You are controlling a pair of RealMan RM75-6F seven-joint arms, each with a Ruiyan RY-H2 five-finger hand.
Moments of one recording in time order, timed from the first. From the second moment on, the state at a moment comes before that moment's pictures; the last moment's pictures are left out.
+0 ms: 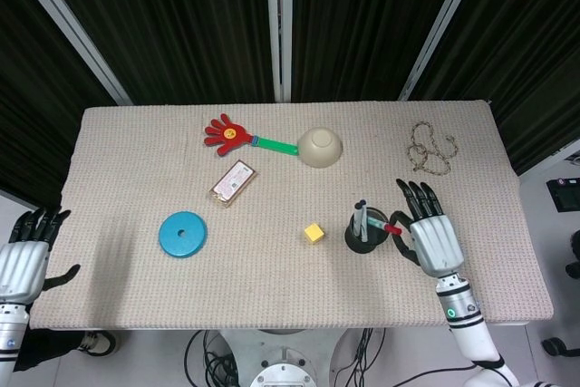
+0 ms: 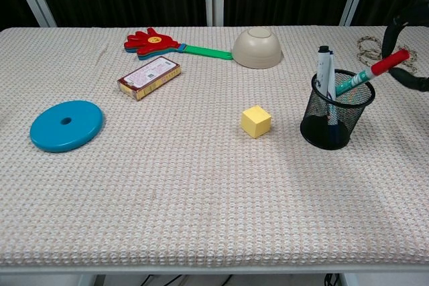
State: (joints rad) left arm -0.13 -1.11 -0.04 -1.60 1.44 1.41 0.08; right arm 0.32 -1.43 0.12 -1.63 -1.55 1.42 -0.28
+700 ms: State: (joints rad) left arm -0.14 -1.12 -0.04 -1.60 1.43 1.39 0.09; right arm 0.28 -1.43 0.18 -1.43 -1.50 1.50 -0.21
